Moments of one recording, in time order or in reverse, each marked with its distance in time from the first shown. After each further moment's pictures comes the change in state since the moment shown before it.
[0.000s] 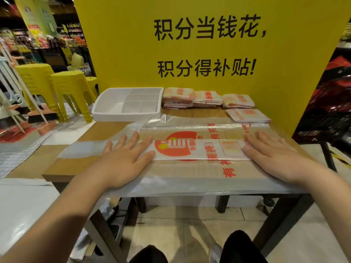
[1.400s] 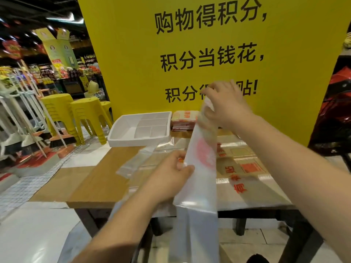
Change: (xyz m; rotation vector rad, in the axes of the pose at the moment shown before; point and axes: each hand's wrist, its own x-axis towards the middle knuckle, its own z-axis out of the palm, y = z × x) left_hand -0.006 0.083 -0.019 -1.030 0.103 0.077; right_hand 0.103 -0.112 -0.102 -0.129 0.675 -0.310
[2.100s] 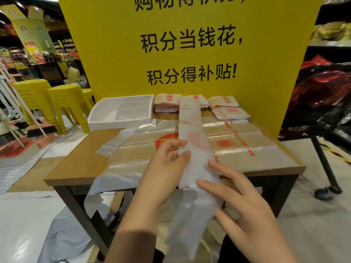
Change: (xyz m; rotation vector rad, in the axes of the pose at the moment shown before) left_hand -0.047 0.005 0.060 -0.407 0.124 0.026; right_hand -0.288 -0.051 -0.001 0.926 0.121 -0.015
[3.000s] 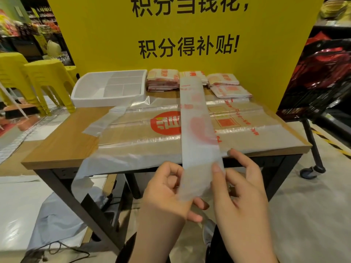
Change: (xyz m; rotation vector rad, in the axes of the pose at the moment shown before) left_hand -0.052 -0.046 0.007 -0.151 0.052 -0.216; right_hand 0.000 -0.026 0.047 -0.012 0.375 0.530
